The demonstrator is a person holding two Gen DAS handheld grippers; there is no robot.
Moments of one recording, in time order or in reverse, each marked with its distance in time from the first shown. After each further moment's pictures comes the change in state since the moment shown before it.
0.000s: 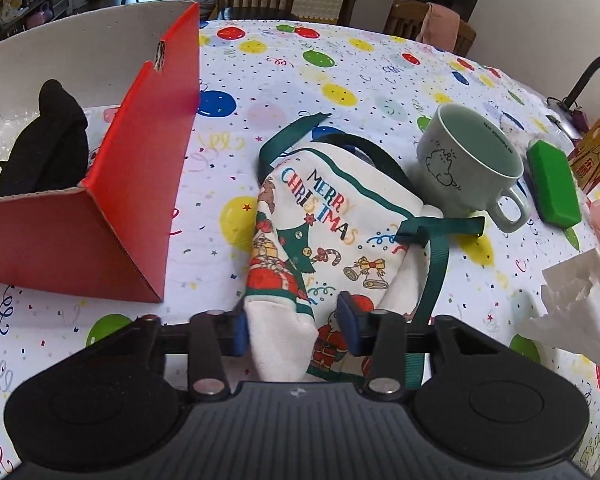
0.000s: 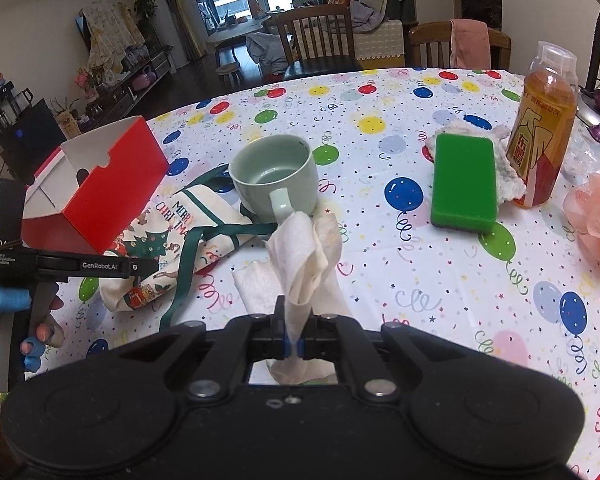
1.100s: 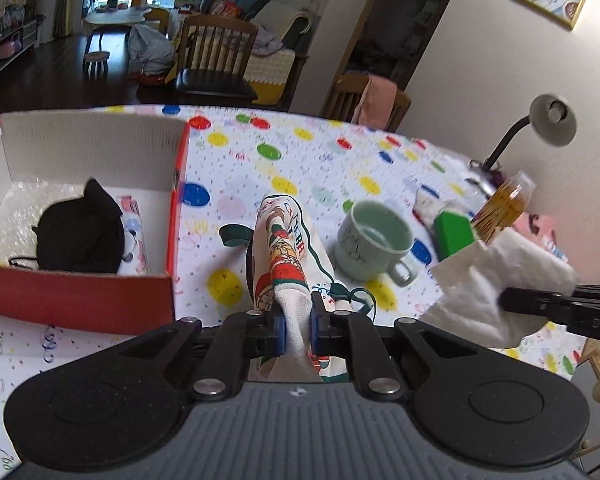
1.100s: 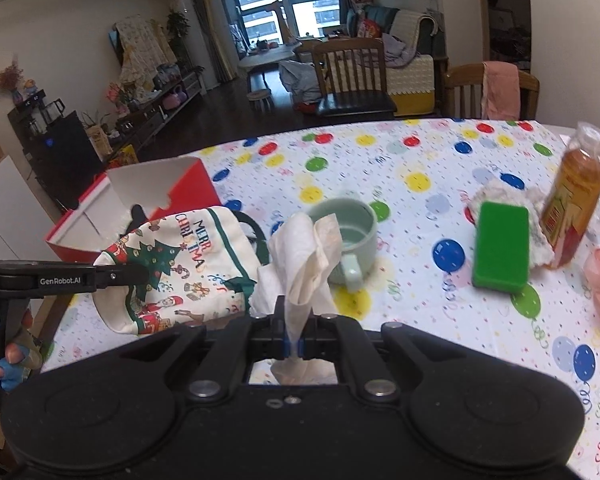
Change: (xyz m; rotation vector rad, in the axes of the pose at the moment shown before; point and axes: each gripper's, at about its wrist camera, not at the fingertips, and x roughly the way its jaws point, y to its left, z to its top) left arm -0.112 0.020 0.007 0.011 -0.173 -0.189; right arm -0.032 0.052 0.036 -0.055 -0.084 0.073
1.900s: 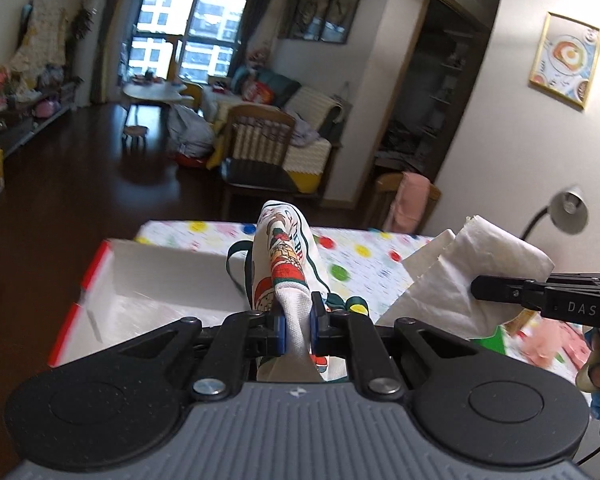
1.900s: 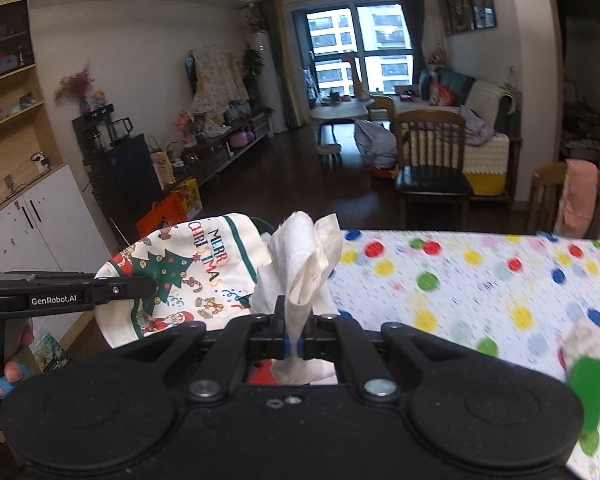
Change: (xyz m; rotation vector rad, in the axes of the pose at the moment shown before) left arm -0.116 0.082 0.071 -0.003 -0.246 0.066; right arm 0.024 0.133 0.106 -0.163 -0.150 0.139
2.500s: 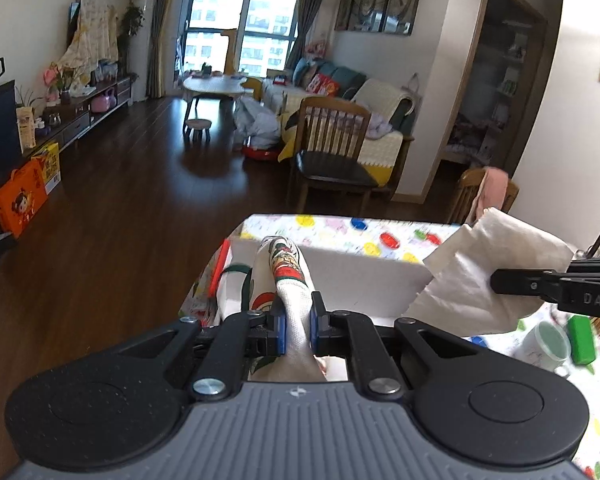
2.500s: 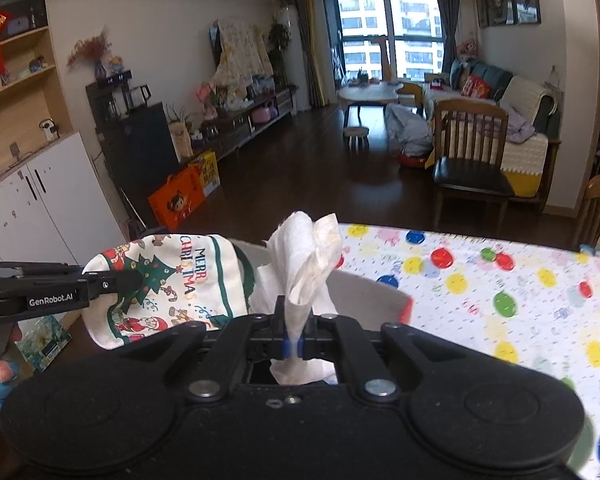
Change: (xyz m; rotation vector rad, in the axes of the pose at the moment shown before) left arm 0.025 0.120 0.014 -0.019 0.008 0.191; right arm 0.124 0.072 0.017 -0.059 0.081 0.028
